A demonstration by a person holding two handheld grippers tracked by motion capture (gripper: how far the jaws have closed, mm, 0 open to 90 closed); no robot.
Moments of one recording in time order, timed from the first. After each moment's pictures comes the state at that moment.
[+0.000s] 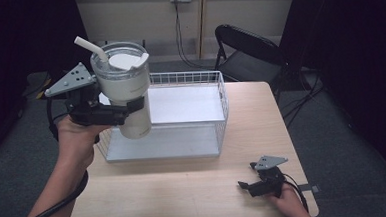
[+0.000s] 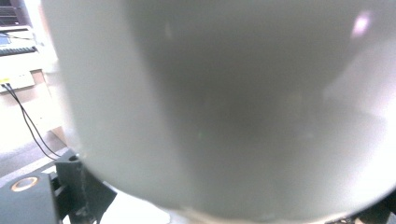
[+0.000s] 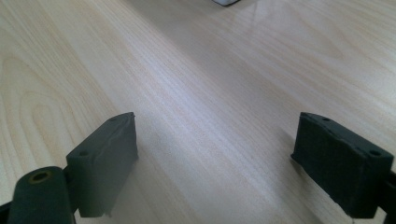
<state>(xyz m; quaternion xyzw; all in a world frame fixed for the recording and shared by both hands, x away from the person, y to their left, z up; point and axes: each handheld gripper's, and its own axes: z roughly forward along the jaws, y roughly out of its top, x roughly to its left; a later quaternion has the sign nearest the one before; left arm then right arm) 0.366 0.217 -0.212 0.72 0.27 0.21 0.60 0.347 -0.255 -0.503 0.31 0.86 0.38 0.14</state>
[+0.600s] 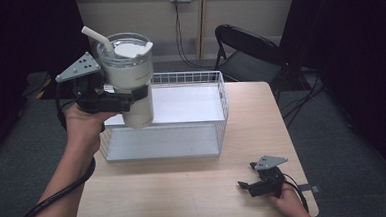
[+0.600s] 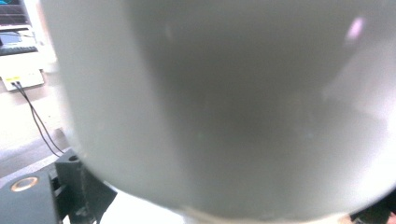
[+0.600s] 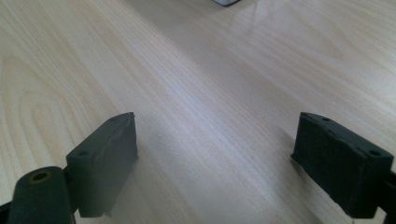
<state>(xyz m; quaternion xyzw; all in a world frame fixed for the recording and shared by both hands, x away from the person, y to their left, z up) 0.393 0.212 -0.211 0.72 0.28 0.22 0.59 0.347 -0.255 -0.503 0.31 0.86 0.38 0.14</state>
